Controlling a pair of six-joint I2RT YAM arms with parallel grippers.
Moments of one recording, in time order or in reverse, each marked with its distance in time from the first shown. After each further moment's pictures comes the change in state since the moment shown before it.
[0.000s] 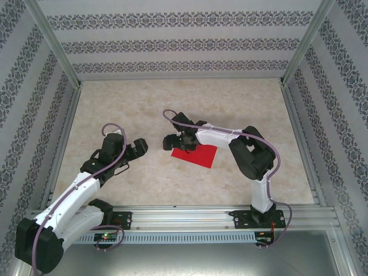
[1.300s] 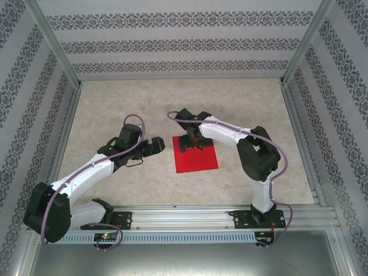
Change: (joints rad) left arm -0.098 0.314 0.136 0.077 0.180 -0.002; right arm -0.041 -0.034 0.120 -0.466 0.280 -0.160
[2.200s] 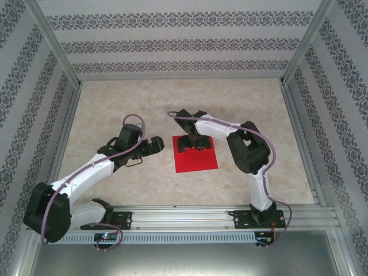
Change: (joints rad) left arm 0.000 -0.002 0.000 0.003 -0.040 0.018; right arm -0.028 0.130 0.065 -0.012 -0.084 0.064
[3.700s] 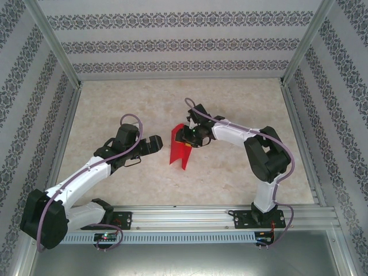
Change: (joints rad) left arm 0.000 -0.066 0.000 -0.013 -0.015 0.006; right arm -0.093 -0.229 -0.306 0.600 -0.492 0.291
